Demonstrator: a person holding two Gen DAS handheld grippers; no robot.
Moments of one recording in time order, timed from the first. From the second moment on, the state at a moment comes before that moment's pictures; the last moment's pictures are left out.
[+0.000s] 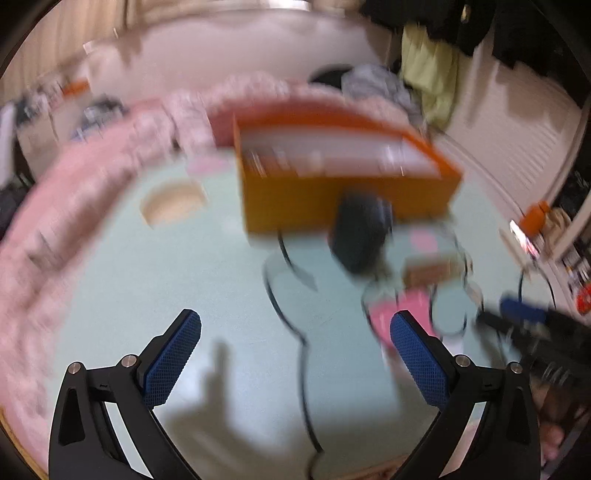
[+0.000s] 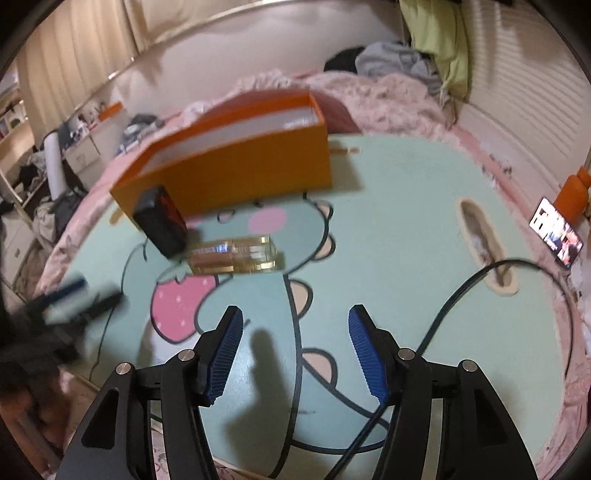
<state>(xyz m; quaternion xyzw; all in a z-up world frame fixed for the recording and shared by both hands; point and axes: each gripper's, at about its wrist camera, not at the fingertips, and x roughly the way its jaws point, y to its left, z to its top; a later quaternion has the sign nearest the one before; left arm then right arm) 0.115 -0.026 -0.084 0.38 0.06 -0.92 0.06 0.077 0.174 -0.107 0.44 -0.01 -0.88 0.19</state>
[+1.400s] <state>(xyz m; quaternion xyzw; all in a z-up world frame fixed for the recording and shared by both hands) -0.106 -0.042 -0.089 0.55 0.03 -0.83 -0.02 0.078 0.178 -0.107 0.44 -0.02 -0.88 0.20</state>
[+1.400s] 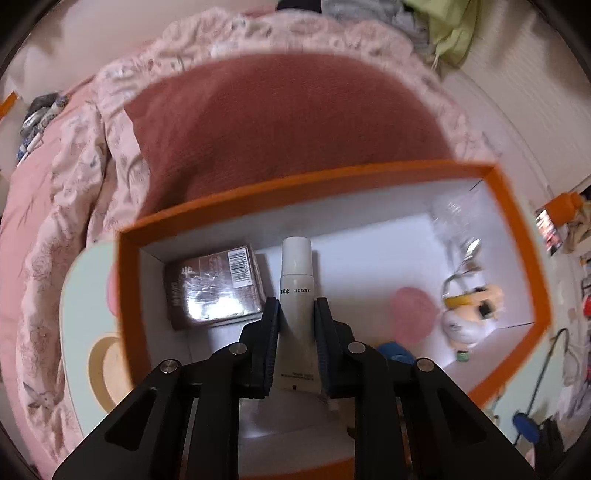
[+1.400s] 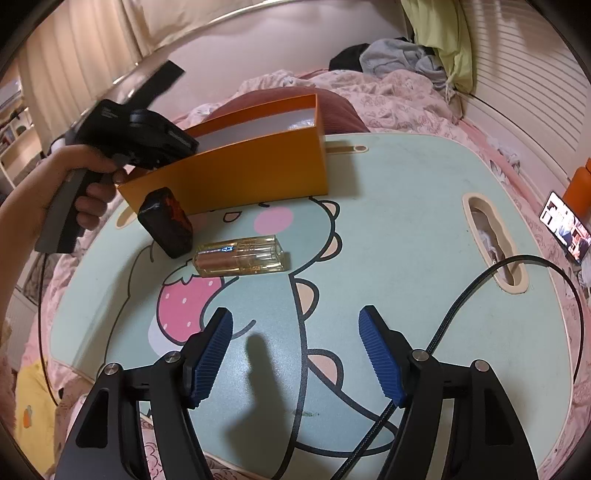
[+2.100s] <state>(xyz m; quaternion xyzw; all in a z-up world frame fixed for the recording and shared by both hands) 0.079 -0.046 -0.063 0.46 0.11 -0.88 -0.08 0.077 0.174 -0.108 0.44 -0.01 -0.87 0.20</state>
